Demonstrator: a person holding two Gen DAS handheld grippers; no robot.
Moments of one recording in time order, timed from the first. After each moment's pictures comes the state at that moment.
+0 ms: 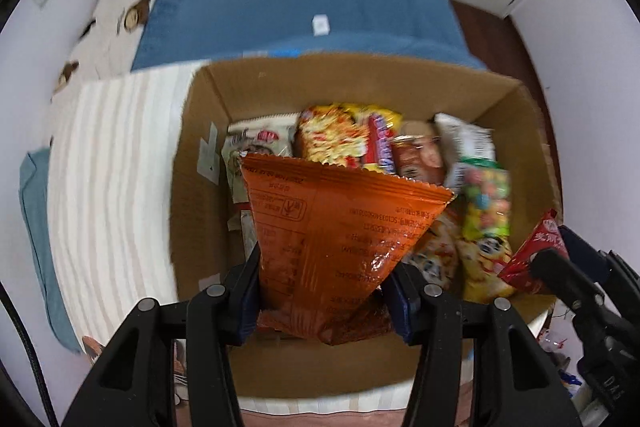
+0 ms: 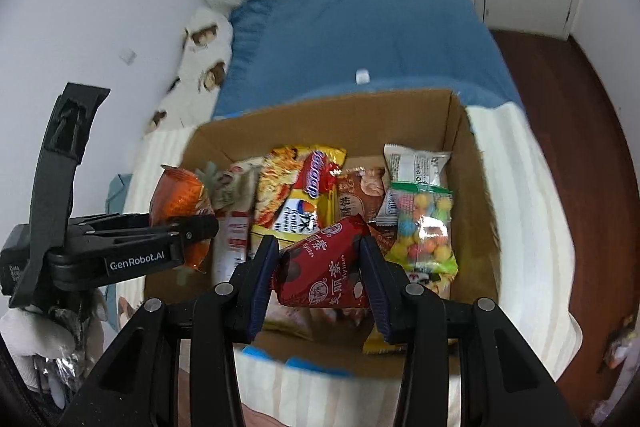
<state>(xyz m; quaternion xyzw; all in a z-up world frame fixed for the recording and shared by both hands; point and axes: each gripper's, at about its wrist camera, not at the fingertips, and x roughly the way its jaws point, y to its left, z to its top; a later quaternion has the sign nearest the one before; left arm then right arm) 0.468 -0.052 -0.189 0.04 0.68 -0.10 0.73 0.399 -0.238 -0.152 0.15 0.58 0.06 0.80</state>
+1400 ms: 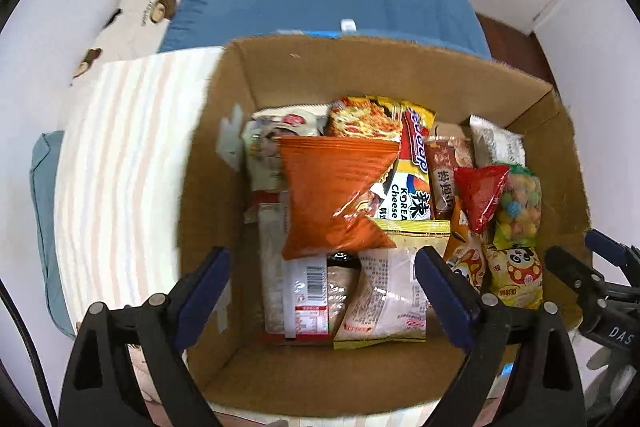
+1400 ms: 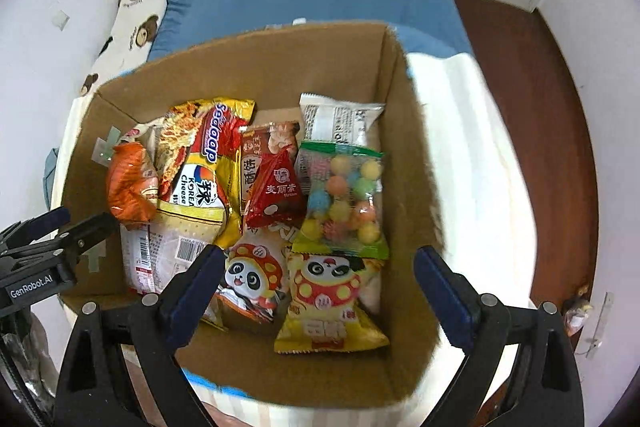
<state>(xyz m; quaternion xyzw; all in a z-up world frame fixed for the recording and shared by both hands) 0.439 -0.035 -0.193 0.03 0.65 -0.06 0.76 0.393 -0.271 -0.196 0.09 0.65 -0.03 0.76</state>
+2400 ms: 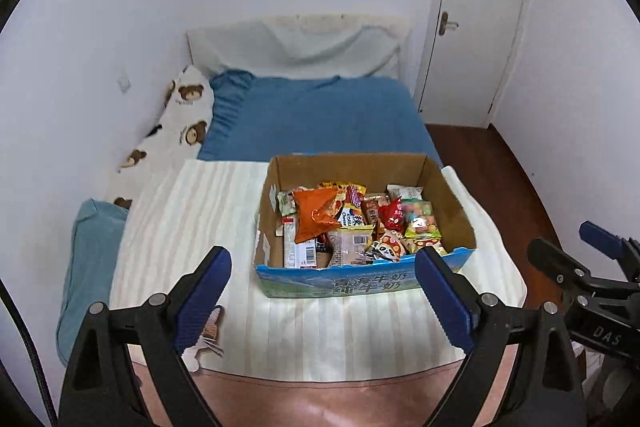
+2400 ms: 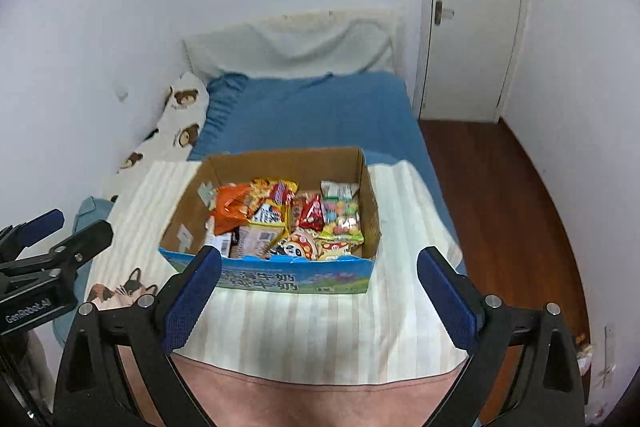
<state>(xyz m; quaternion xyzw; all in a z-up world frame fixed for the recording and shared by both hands) 0.219 -0.016 0.001 0.04 0.42 -0.09 0.90 0.167 -0.214 0.014 0.05 0.42 -0.05 0.91</state>
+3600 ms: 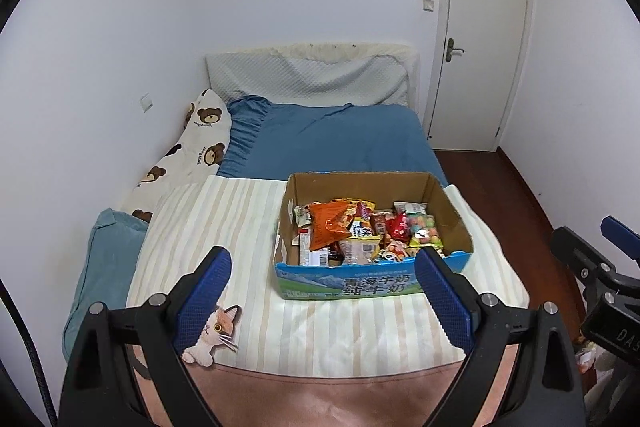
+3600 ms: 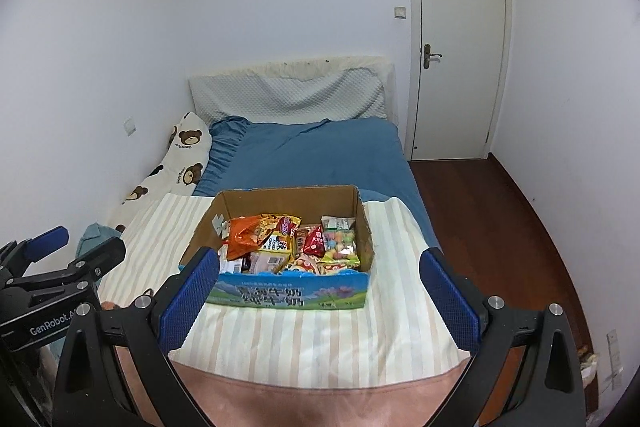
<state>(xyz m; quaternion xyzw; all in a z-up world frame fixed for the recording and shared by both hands) 0.180 -0.005 0.009 0.04 0.37 -0.06 0.93 0.111 -0.197 0.055 0.04 0.34 -0.07 0.94</state>
